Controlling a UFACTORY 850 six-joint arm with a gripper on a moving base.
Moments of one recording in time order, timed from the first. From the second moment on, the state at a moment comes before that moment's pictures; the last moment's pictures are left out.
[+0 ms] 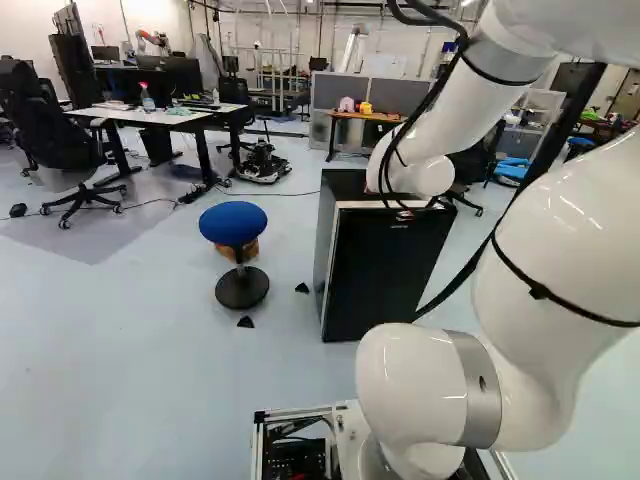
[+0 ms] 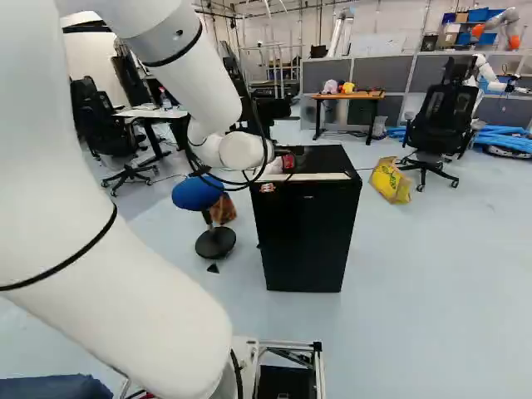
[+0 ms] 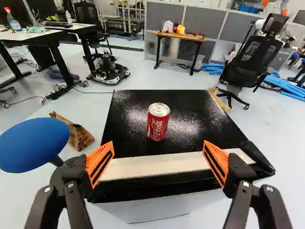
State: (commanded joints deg) arm -14.5 3.6 -32.6 -7.9 32.2 0.0
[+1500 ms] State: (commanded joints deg) arm -13.2 -12.0 -38.6 3.8 46.6 0.0
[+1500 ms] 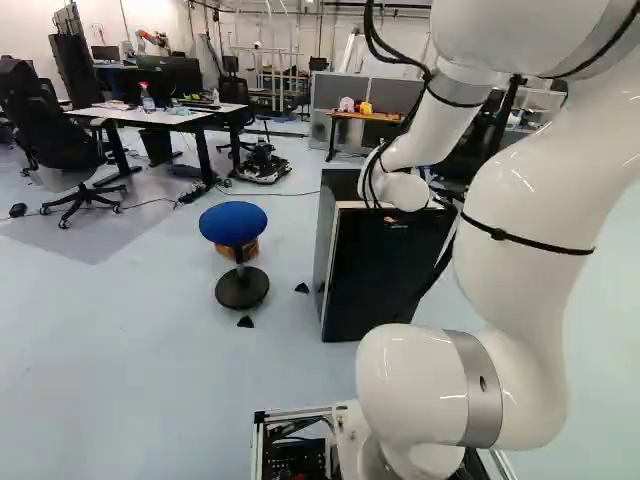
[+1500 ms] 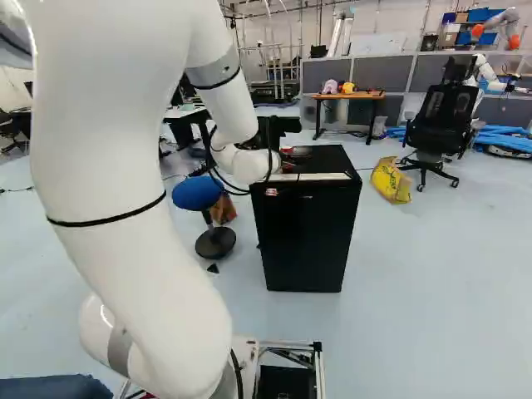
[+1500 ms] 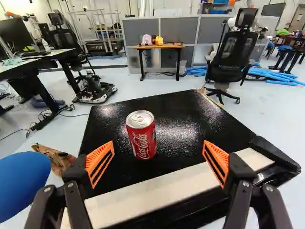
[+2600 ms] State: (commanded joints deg) arm -11.7 -19.9 -45.1 4.1 49.7 0.0
